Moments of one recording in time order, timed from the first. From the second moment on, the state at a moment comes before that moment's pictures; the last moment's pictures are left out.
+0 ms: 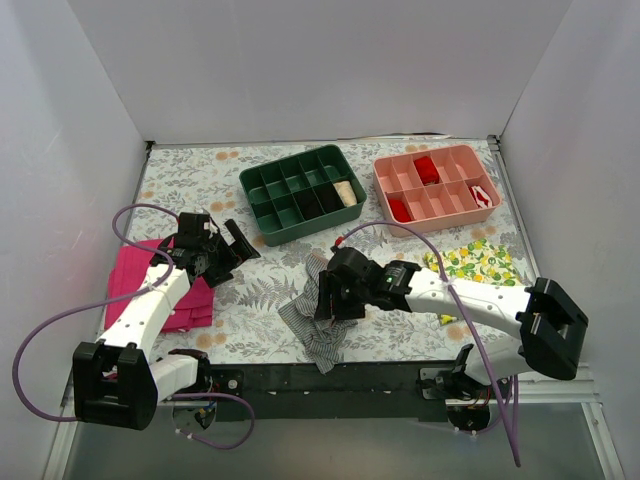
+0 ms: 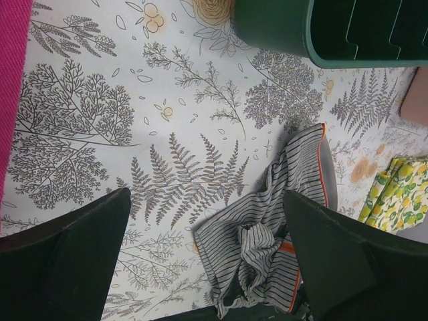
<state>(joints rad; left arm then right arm) -0.13 1.13 0.74 -0.53 0.20 -0.74 1.10 1.37 0.92 -0.48 -0.06 0.96</state>
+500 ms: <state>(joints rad) -0.13 1.12 0.74 -0.53 0.20 -0.72 1.16 1.40 1.01 -0.64 0.12 1.00</state>
